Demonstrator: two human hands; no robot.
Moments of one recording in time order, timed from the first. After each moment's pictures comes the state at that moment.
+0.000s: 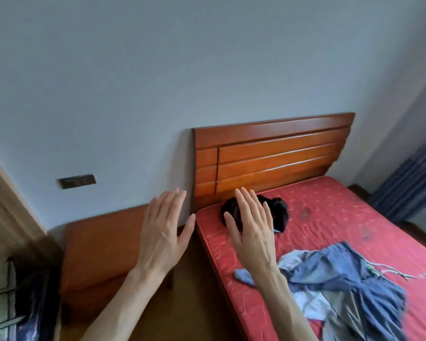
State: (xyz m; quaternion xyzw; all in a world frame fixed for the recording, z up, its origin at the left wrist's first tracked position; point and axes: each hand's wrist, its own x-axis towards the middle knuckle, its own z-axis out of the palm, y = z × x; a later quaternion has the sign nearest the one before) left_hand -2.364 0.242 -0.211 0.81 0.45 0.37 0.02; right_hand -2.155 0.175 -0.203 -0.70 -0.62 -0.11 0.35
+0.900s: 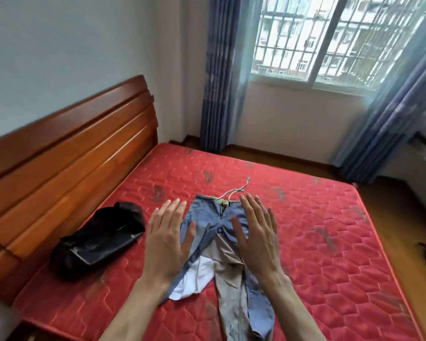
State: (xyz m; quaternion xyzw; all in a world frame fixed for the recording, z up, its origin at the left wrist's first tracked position) left_hand -1.899 0.165 -0.265 0.93 0.08 0.30 0.18; right_hand -1.810 -0.045 -0.257 -0.90 -0.24 -0.22 0.29
